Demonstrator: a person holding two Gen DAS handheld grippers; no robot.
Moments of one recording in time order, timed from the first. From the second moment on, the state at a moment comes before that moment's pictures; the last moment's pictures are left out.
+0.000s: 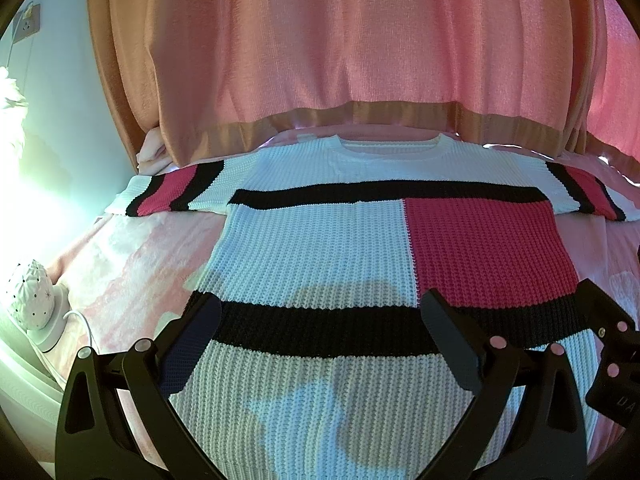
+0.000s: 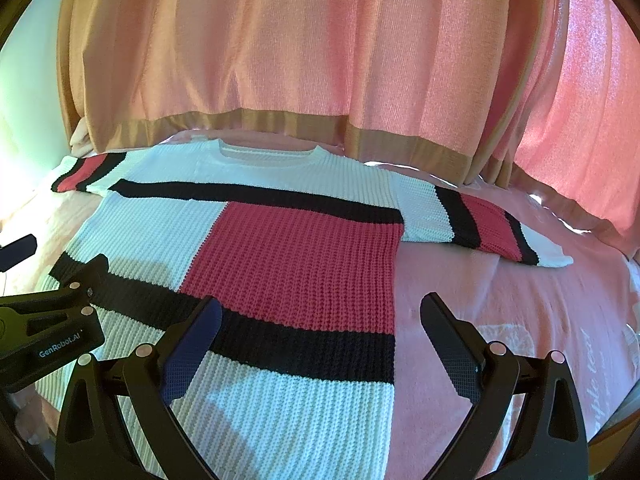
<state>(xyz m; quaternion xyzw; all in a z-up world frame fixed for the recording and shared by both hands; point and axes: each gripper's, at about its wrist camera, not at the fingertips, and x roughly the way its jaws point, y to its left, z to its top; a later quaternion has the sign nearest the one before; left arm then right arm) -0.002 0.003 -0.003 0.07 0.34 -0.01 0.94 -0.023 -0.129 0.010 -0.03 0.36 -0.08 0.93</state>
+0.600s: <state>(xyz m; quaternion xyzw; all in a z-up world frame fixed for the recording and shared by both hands) -0.002 0.003 -0.003 0.07 0.34 -0.01 0.94 -0.026 -0.129 0.009 -0.03 0.36 -0.08 0.93</state>
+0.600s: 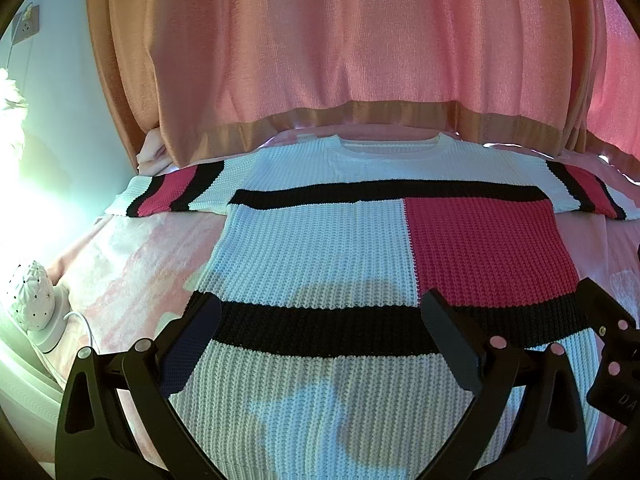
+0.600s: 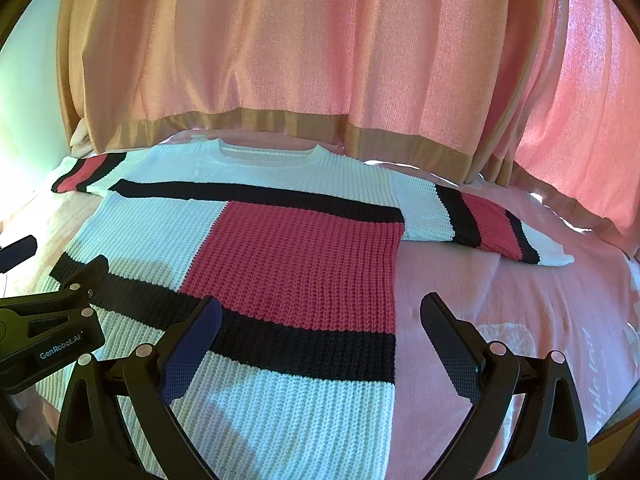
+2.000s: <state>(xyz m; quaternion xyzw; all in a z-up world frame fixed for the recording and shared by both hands) 0.065 -0.033 0.050 0.06 0.34 -0.07 0.93 0.067 -0.491 0.017 0.15 0.41 -0.29 0.85</state>
